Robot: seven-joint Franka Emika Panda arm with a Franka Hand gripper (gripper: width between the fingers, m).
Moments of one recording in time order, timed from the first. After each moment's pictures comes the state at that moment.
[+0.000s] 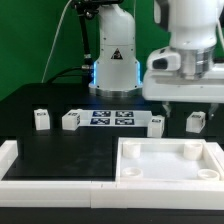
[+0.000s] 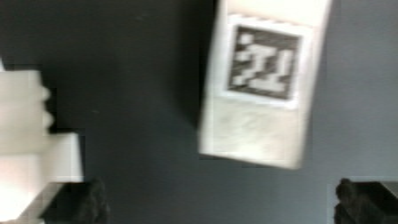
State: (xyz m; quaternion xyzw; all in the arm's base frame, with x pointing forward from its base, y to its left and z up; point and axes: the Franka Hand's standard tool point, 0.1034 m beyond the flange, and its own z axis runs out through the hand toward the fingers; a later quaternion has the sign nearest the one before) arm 0.389 0.143 0.027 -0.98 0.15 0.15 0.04
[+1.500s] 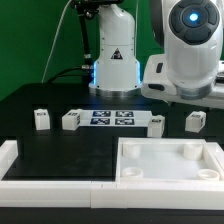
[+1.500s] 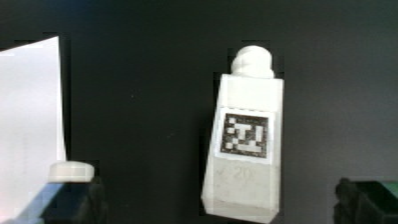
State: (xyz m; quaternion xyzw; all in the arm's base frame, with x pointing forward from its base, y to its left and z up) arm 0.389 0.151 0.048 -0.90 0.17 0.40 0.04
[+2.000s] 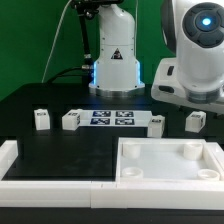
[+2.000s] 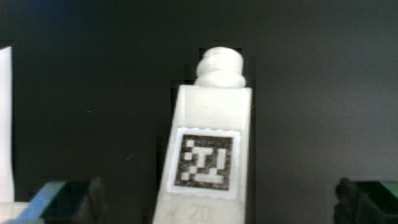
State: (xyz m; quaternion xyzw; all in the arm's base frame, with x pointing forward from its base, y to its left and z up) arm 0.375 0.173 0.030 -0.90 0.19 0.39 0.03
